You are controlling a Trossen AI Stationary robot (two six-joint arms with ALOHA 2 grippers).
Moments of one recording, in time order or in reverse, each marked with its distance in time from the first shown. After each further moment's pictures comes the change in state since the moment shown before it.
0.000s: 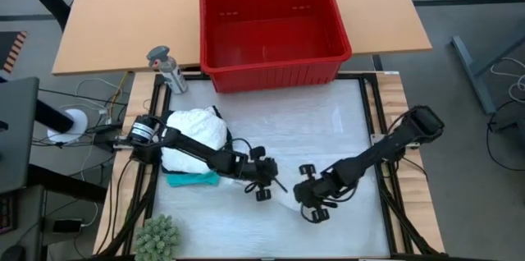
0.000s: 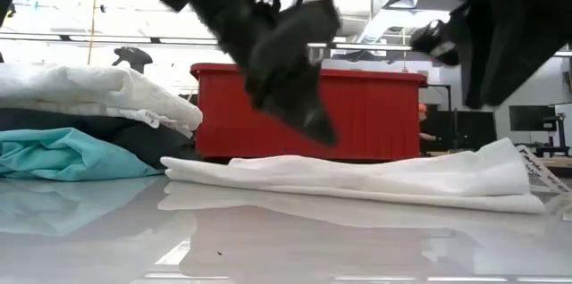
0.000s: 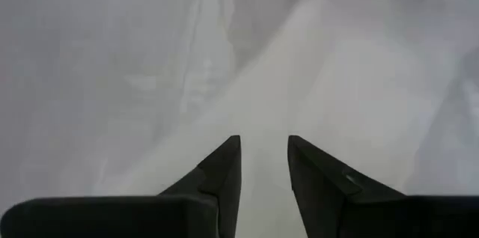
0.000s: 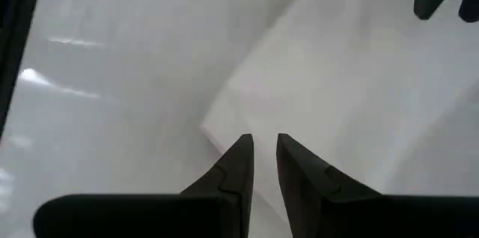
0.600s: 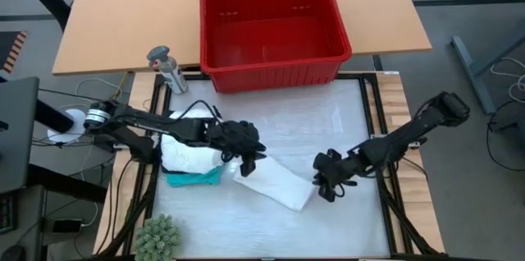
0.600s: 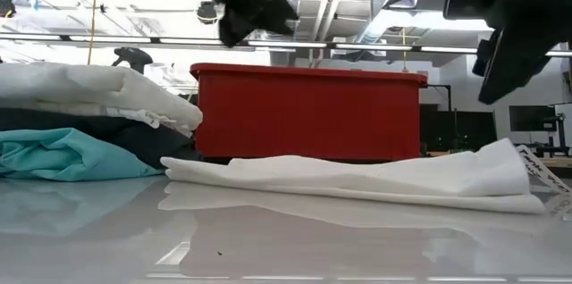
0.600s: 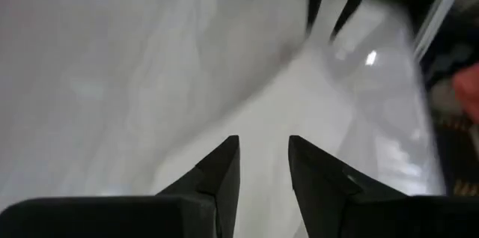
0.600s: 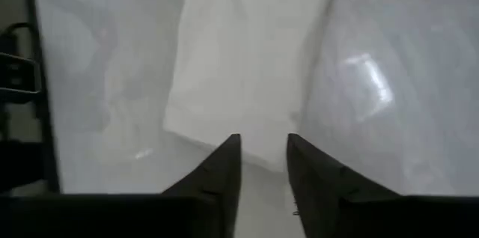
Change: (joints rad) left arm 0.142 -0.423 -0.155 -0.070 0.221 -0.122; right arm -0.076 -0.369 -0.334 0.123 0.023 0.512
